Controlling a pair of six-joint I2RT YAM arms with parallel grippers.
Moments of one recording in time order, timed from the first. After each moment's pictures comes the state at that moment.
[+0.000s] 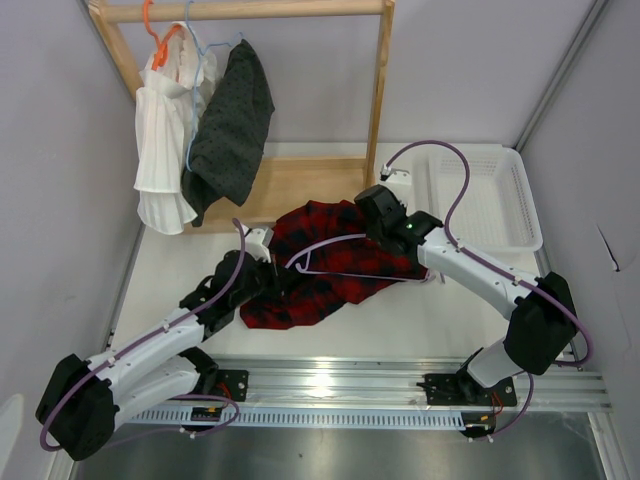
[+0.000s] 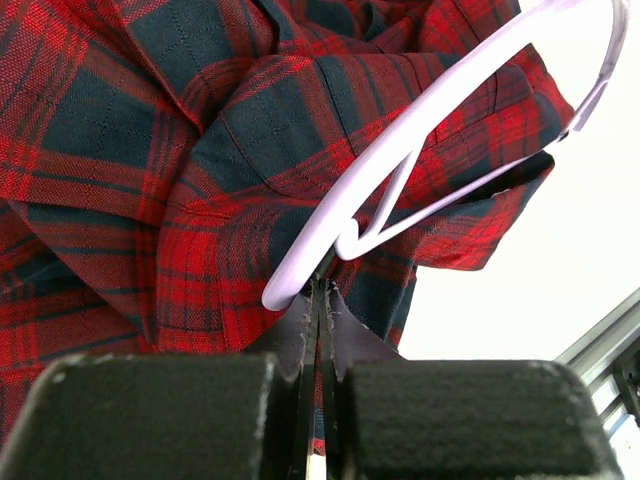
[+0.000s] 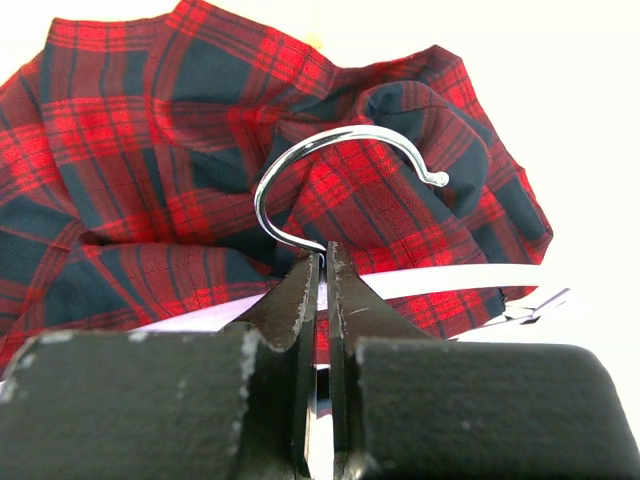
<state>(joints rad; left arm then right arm) -0.62 0.91 0.41 0.04 0.03 -0.49 0.74 1.52 1.26 -0.56 0.58 0.65</state>
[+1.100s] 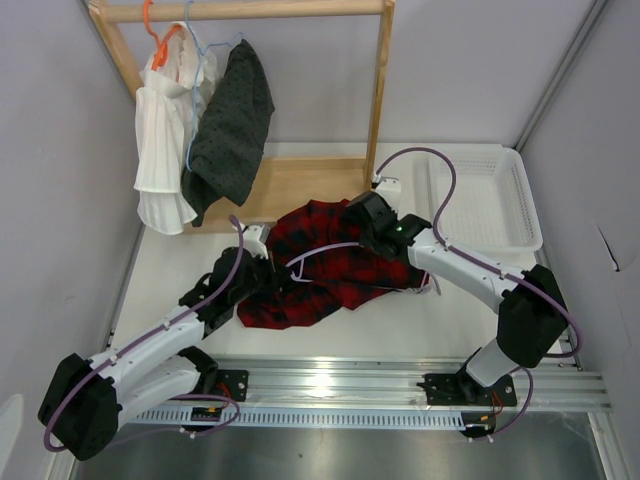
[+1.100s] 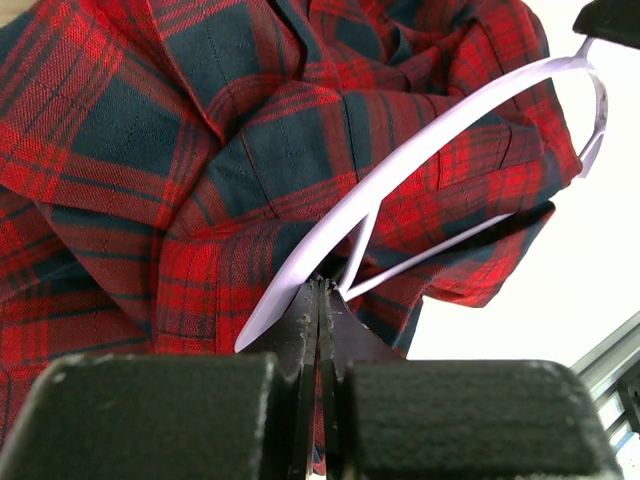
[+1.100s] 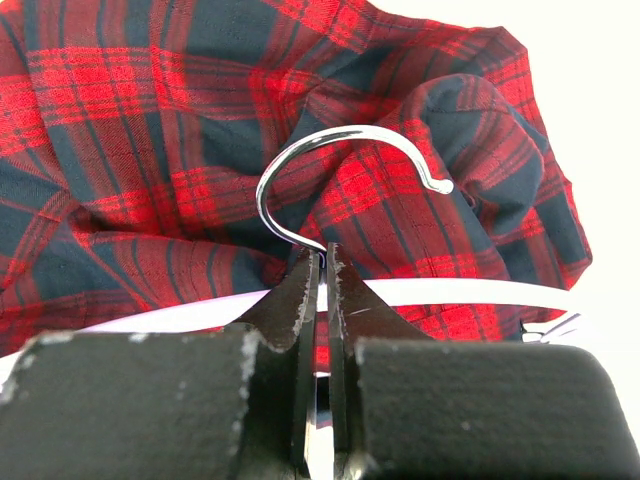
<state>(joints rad) -0.58 0.92 0.42 0.04 0.03 -0.49 0.77 1.57 1.24 -0.55 0.53 0.67</state>
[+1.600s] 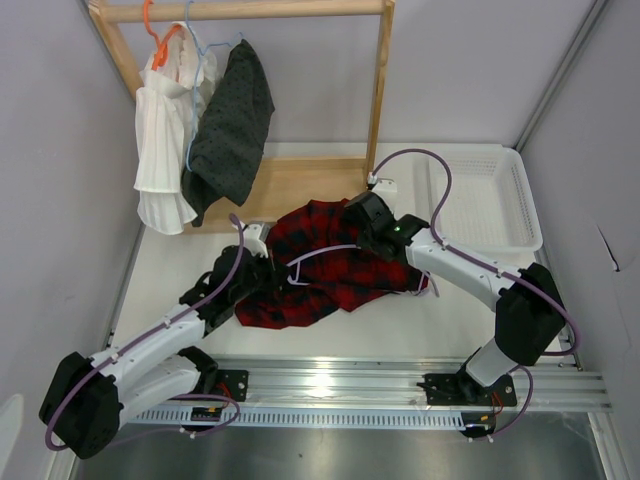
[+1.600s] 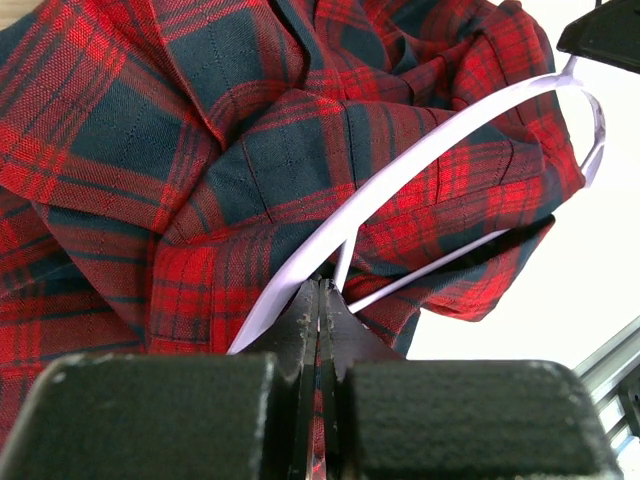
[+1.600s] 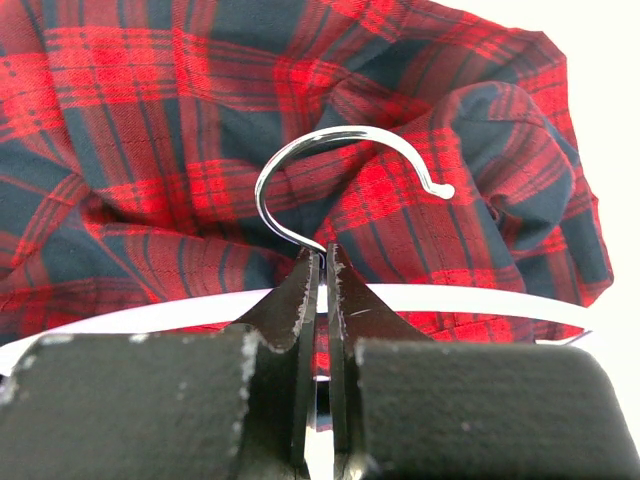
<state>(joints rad) -0.57 0.93 0.43 0.05 0.04 -0.49 0.77 1.58 1.24 -0.53 0.48 0.66</state>
